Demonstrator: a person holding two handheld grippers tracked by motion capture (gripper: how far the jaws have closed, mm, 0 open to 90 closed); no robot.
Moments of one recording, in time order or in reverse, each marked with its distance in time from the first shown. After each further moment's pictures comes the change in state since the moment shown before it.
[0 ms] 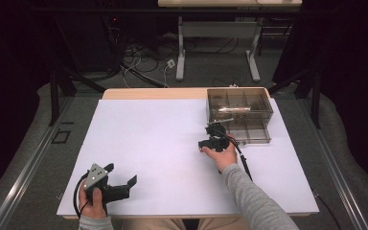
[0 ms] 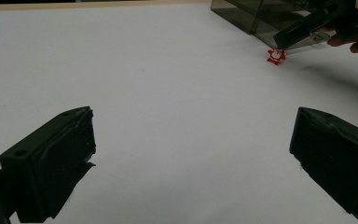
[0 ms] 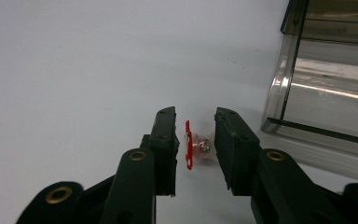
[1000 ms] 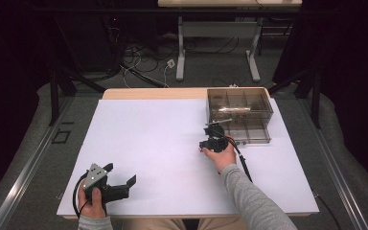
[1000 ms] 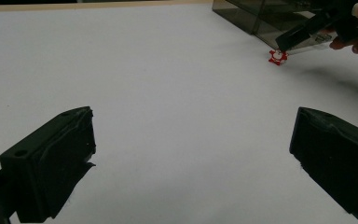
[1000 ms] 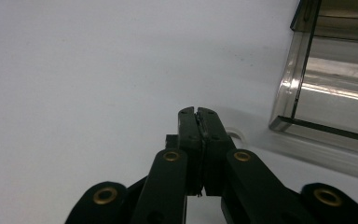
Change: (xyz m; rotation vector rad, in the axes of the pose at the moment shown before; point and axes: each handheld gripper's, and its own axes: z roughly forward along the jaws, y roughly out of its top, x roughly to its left) left arm 0.001 0.000 -0.001 0.003 0.000 -0.006; right arm 0.003 -0.001 0.002 0.012 0.008 -0.016
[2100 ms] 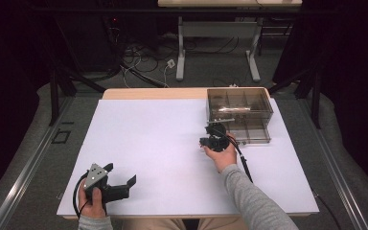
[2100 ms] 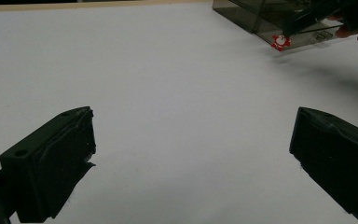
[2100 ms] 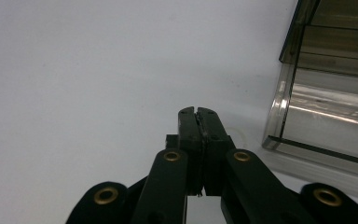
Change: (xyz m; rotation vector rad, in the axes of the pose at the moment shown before) left arm -0.001 0.000 0.001 0.000 0.005 0.004; right arm 0.003 0.002 -0.012 -0.107 -0.011 -0.035
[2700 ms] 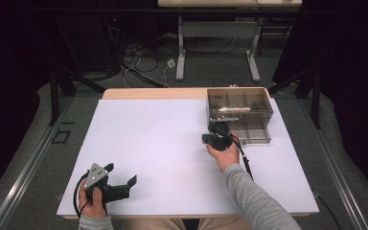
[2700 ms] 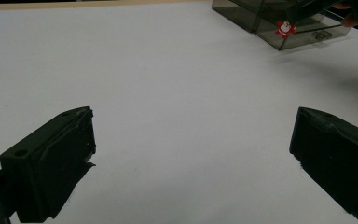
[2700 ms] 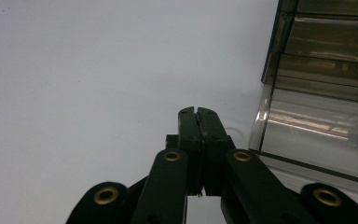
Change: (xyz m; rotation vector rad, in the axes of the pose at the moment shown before) left arm -0.001 0.000 0.001 -0.004 -0.002 -0.008; right arm -0.002 0.004 -0.012 -0.063 -0.006 -0.002
